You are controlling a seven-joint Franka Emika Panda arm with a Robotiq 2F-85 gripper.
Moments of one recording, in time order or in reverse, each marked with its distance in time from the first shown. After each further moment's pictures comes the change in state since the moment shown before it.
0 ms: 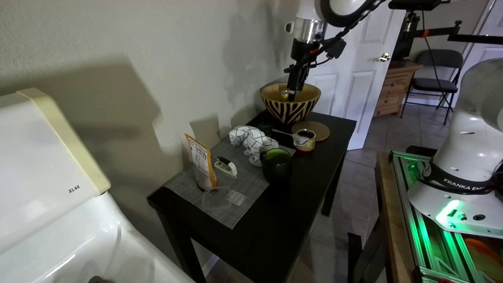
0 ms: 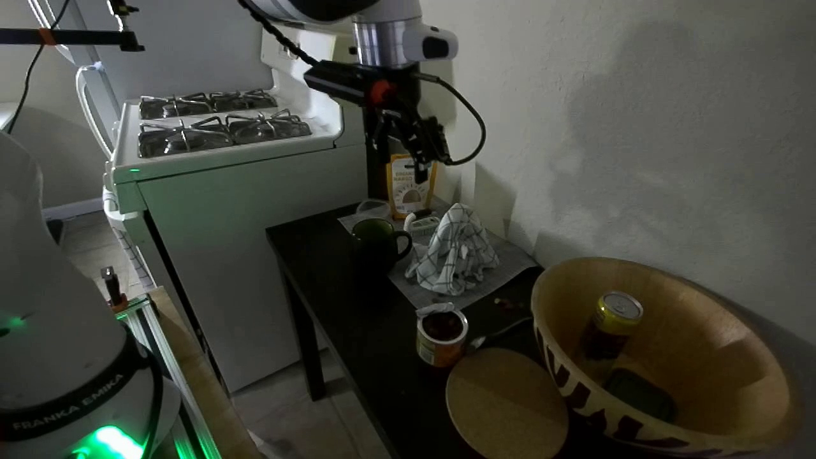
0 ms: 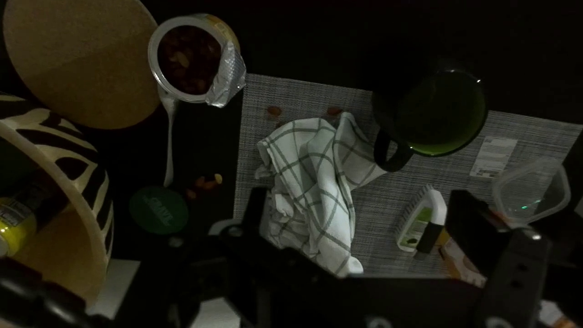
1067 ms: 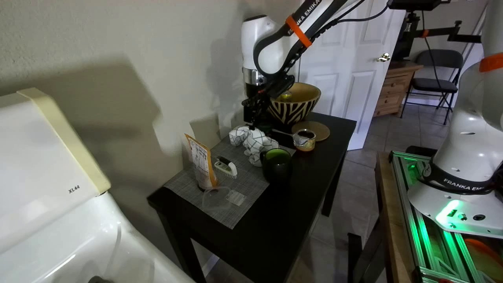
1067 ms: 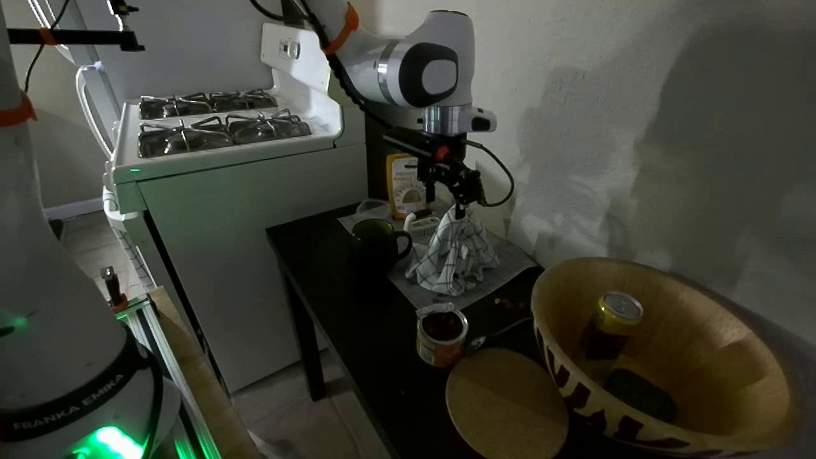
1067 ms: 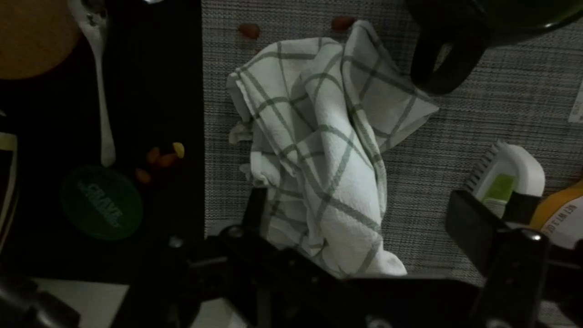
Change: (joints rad) arm 0.040 0.605 0.023 0.398 -0.043 0.107 0.177
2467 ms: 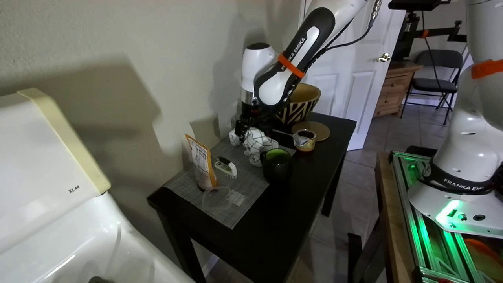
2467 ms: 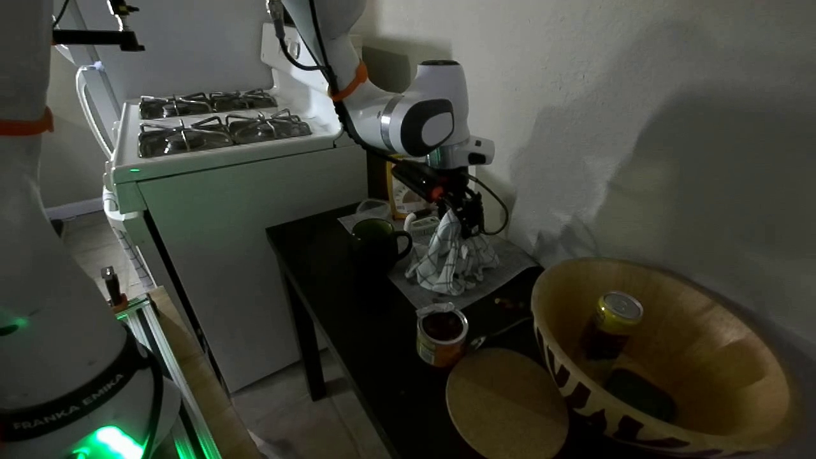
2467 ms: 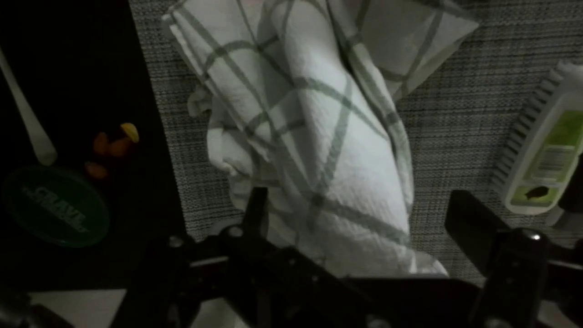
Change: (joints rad) arm 0.027 0.162 -0.029 -0.002 -0.014 0.309 0.158
